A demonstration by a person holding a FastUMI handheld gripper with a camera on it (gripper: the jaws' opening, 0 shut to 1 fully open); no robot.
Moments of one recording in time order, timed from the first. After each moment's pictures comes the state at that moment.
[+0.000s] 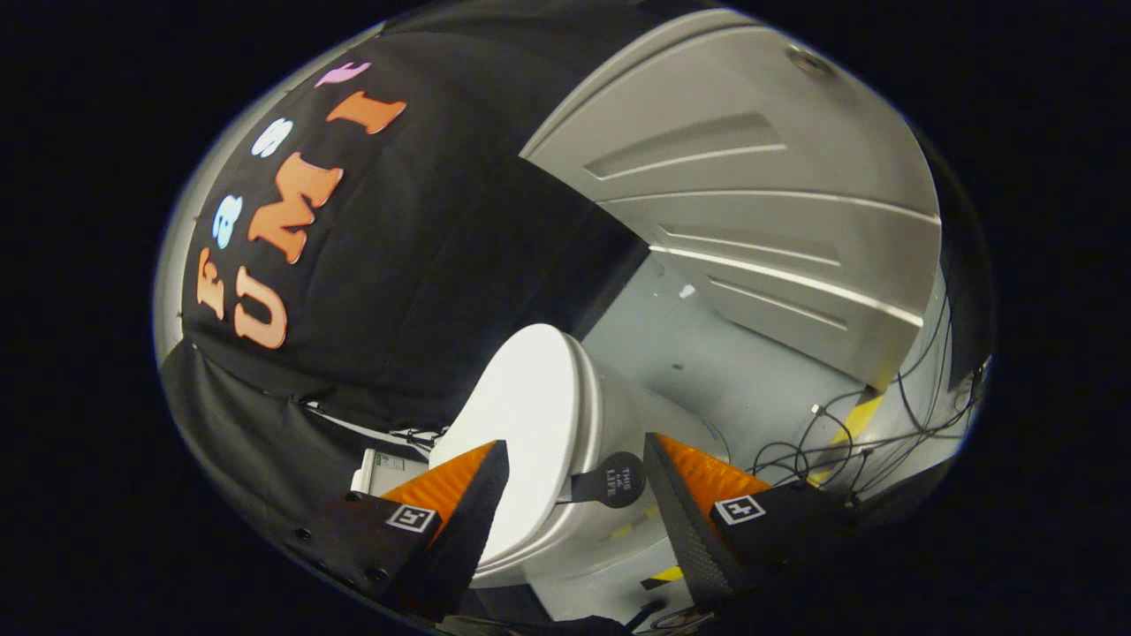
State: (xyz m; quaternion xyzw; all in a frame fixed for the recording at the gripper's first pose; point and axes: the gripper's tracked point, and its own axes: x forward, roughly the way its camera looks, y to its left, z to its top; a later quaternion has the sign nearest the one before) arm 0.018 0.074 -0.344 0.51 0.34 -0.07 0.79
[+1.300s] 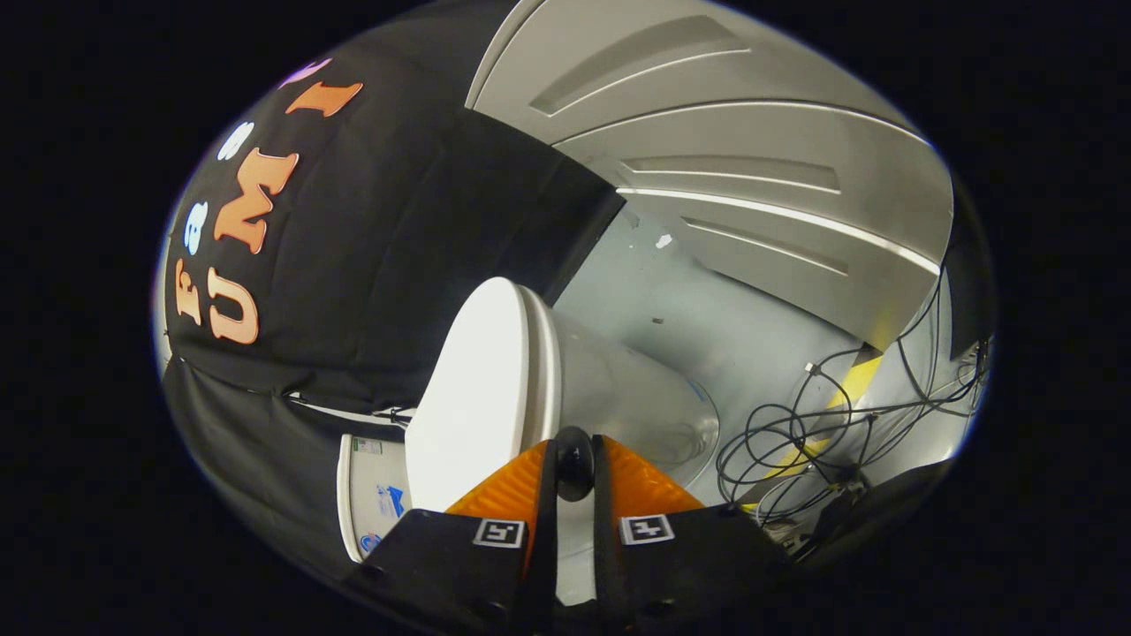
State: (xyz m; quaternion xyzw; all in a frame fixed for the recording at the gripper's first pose) arm 0.019 0.092 -0.384 0.51 0.40 -0.06 0.76
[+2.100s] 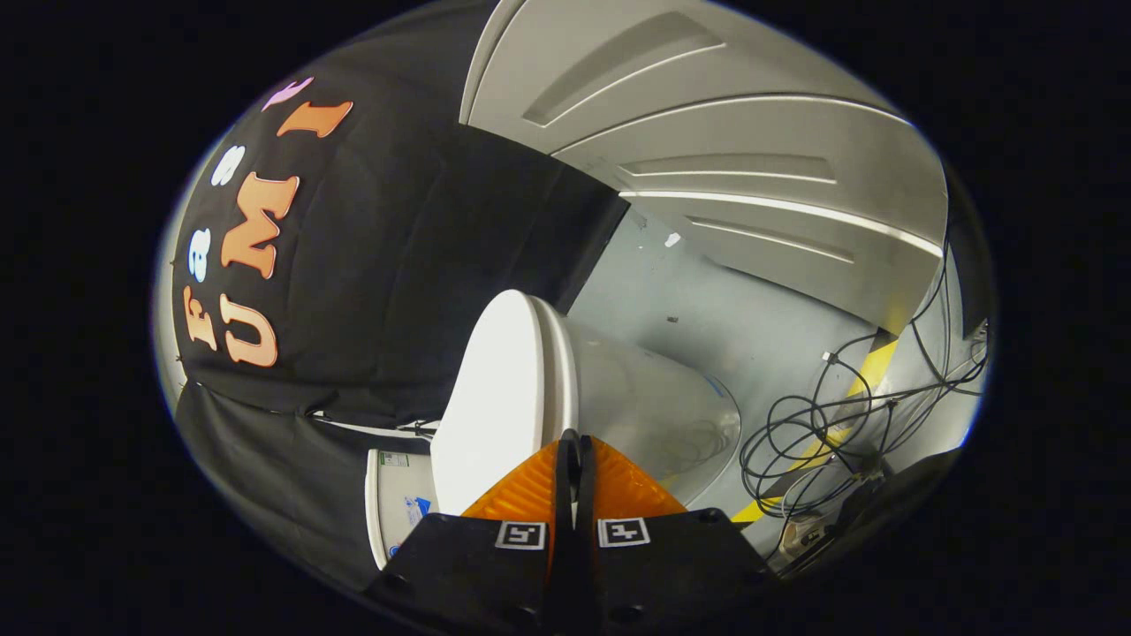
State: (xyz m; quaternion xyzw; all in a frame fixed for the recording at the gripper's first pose) arm 0.022 0.093 -0.374 0.54 0.38 -0.05 0.75
